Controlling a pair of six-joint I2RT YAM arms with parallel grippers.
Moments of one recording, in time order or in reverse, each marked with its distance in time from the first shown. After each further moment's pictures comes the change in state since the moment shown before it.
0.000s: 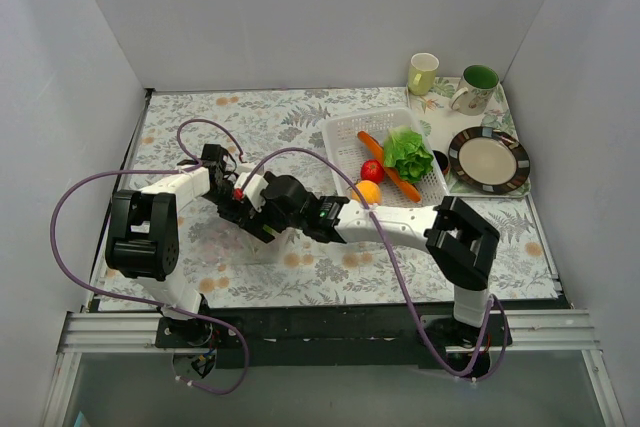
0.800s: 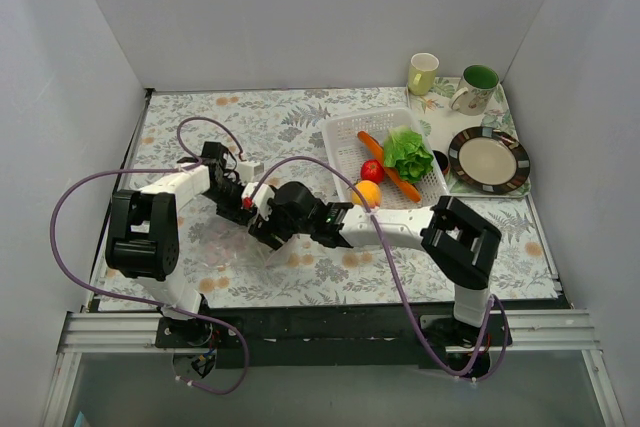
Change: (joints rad) left arm 0.000 0.000 0.019 -0.021 -0.013 -0.006; right arm -0.019 0.009 -0.120 0.107 -0.143 0.018
